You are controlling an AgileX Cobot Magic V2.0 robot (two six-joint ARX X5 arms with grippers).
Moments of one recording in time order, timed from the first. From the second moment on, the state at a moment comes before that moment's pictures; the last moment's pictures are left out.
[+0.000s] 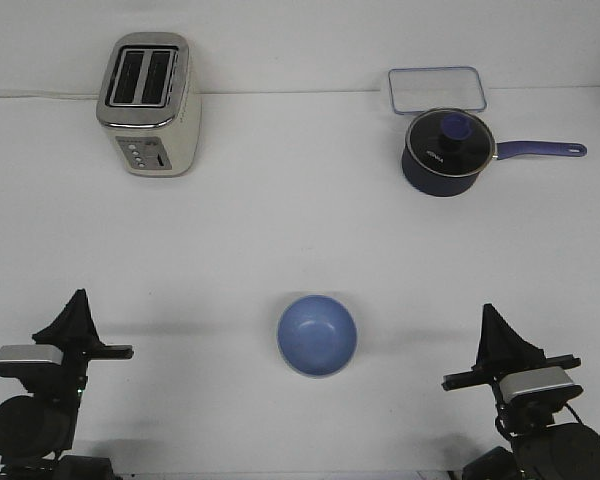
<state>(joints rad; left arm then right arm) -0.06 0.19 0.32 0.05 -0.05 0.01 0.43 0.06 0.45 -0.29 0.26 0.03</state>
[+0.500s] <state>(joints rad) 0.01 0.00 0.03 0.15 0.03 -0.02 0.43 0.06 0.45 -0.29 0.26 0.03</state>
